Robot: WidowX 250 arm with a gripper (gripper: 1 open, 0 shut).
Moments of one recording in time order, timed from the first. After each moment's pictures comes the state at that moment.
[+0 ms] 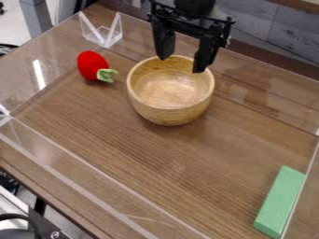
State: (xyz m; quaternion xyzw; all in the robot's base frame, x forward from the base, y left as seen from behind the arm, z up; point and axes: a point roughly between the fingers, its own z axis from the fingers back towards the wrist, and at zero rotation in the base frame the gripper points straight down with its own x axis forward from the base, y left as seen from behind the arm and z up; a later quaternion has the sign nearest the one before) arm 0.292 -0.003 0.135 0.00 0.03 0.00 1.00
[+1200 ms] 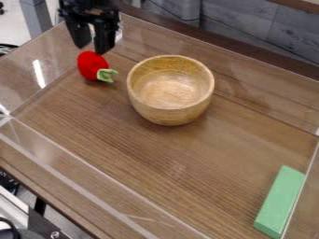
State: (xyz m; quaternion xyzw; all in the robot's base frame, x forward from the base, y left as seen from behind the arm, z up) arm 0.284 0.137 0.109 -0.02 0.02 0.02 1.00
